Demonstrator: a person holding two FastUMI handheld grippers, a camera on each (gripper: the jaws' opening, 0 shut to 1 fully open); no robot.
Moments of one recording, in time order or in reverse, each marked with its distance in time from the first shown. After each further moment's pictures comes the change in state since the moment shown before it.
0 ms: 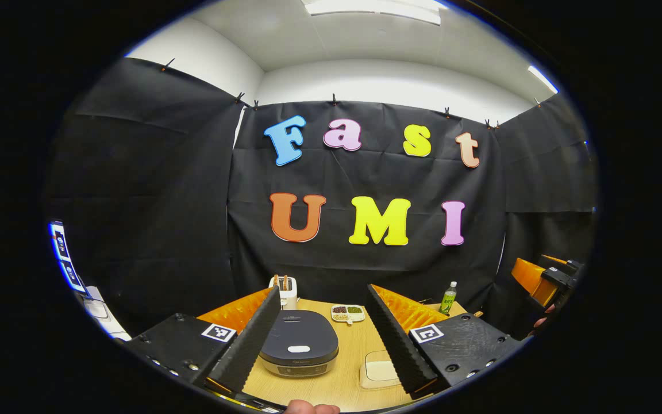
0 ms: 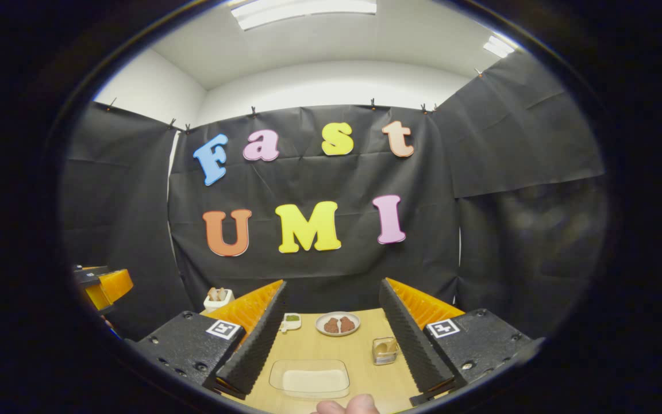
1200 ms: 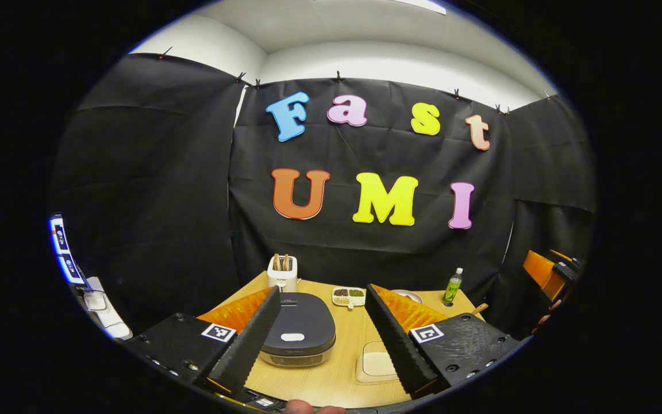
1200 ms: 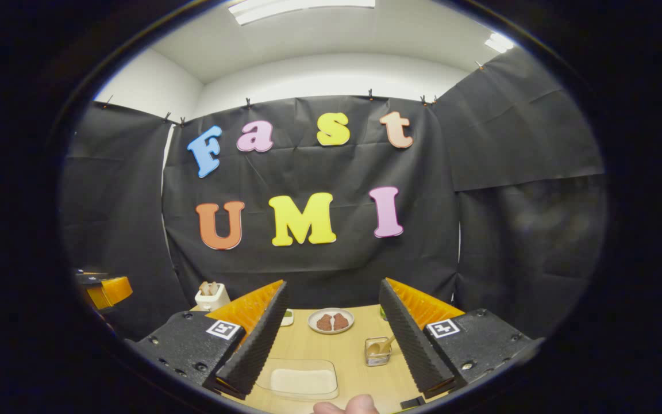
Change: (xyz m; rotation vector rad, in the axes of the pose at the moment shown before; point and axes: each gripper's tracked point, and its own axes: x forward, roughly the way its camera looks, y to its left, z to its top) left arm 0.033 -0.012 -0.038 -0.012 0.143 0.040; right arm 0.042 -0.028 -0.019 -0.008 0.048 0.003
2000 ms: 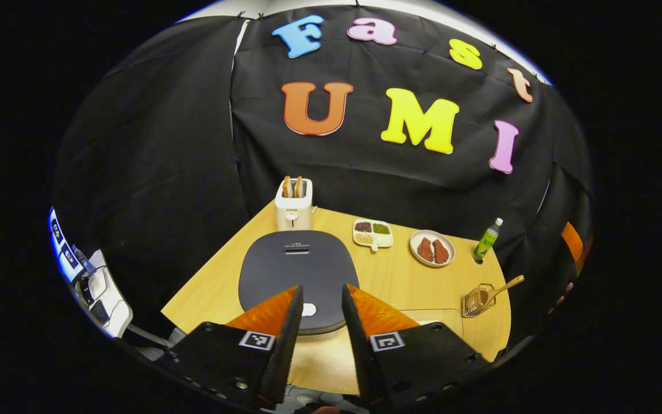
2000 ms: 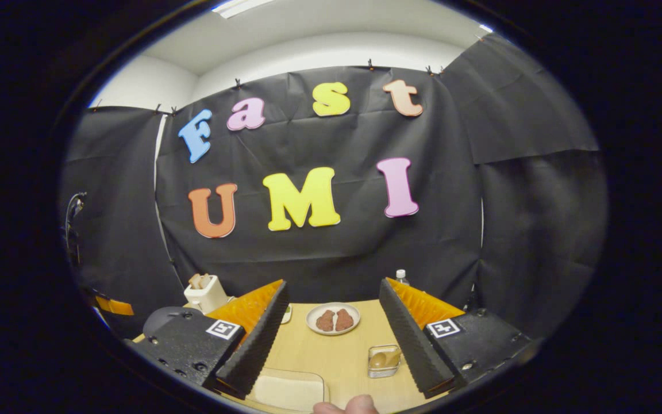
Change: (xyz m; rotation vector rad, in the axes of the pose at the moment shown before) left arm 0.098 0.032 -0.108 -0.041 0.486 0.100; right arm 0.135 -0.037 -0.056 0.042 0.110 0.079
